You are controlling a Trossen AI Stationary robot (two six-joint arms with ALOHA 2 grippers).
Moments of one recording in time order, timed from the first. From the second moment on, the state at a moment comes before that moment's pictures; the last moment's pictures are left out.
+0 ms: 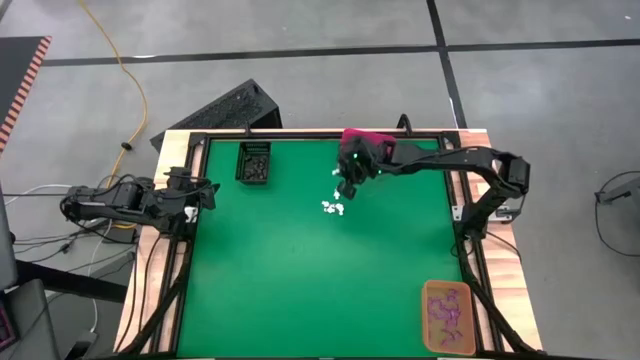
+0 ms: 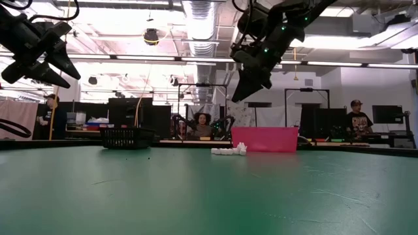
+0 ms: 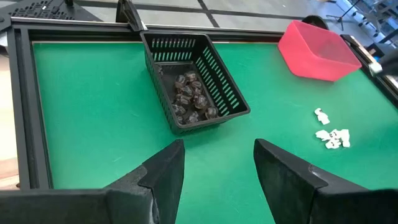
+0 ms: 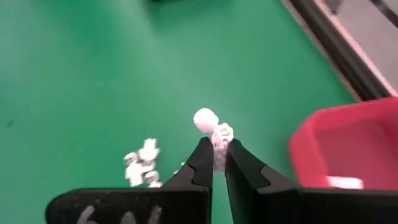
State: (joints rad) left arm -0.12 0.22 0.50 -1.00 -0.77 -1.08; right arm -0.33 1.58 1.17 -0.40 0.03 0.09
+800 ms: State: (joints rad) left arm -0.12 0.22 0.50 -1.00 -0.77 -1.11; right arm -0.60 1.58 1.24 -0.48 0.11 0.20
